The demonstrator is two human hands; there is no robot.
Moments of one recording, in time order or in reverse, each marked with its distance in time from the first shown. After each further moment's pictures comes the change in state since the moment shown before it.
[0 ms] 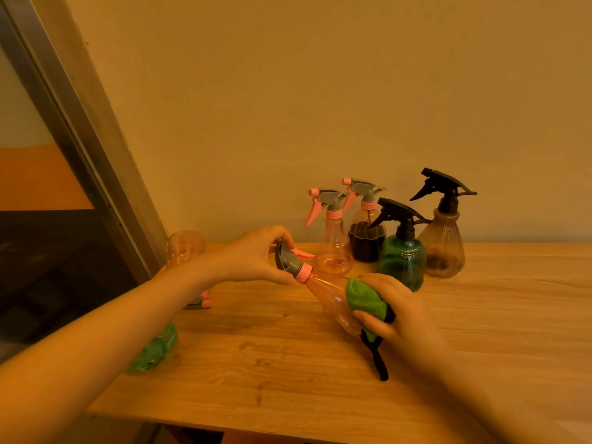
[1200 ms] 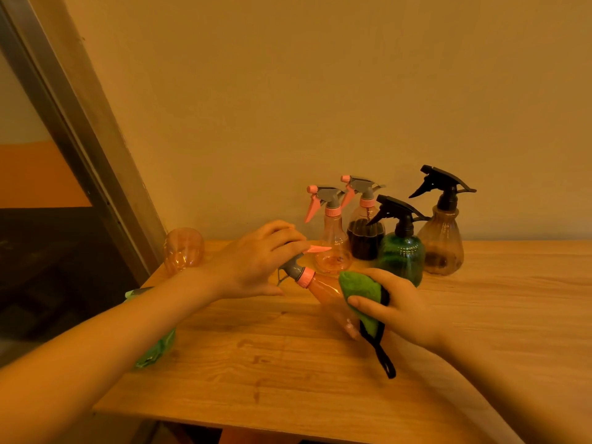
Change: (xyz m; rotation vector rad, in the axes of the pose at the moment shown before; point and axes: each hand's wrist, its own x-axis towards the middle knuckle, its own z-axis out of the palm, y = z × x) left_hand -0.008 -0.014 0.010 0.730 0.235 0.618; right_hand 0.021 -0.003 -0.012 0.173 -0.178 0.145
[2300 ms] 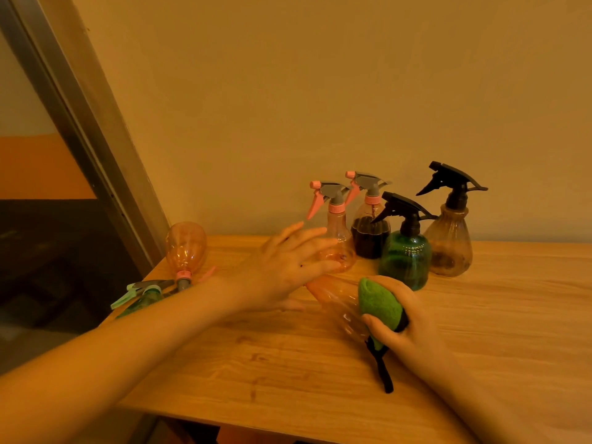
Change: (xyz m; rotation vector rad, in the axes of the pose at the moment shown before) left_hand 0.014 0.028 0.020 0.198 0.017 0.090; right_hand -0.029 0.021 0.021 0.103 0.233 -0.105
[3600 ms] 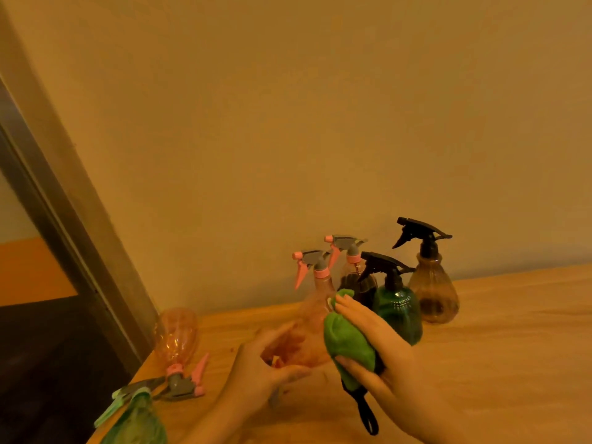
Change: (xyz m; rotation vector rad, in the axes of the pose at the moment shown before) left_hand -0.015 0.026 0.015 -1.352 0.337 -0.896; right_hand 0.030 -0.069 0.004 -0.003 0.054 -0.195
